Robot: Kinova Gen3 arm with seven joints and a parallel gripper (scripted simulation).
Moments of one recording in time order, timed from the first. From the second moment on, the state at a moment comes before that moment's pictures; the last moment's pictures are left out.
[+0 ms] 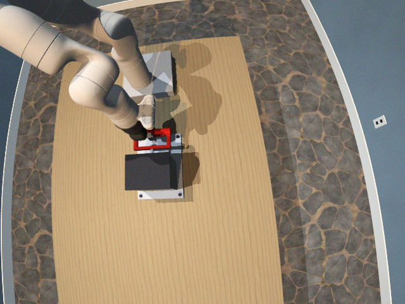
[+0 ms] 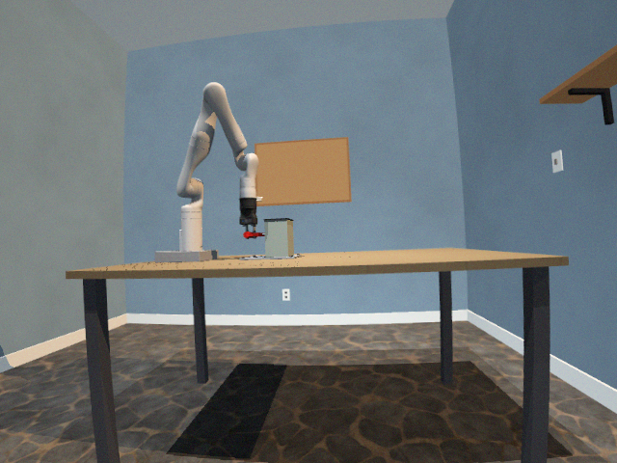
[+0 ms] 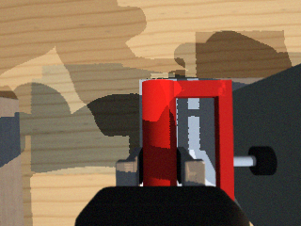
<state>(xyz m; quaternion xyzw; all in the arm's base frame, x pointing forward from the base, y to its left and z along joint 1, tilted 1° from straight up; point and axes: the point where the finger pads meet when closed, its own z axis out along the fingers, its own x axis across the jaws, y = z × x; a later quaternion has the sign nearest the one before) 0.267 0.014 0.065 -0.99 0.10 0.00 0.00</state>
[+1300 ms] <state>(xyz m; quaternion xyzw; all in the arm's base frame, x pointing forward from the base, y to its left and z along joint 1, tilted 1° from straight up) 0.244 0.019 0.065 -0.99 0.11 -0.01 0.00</state>
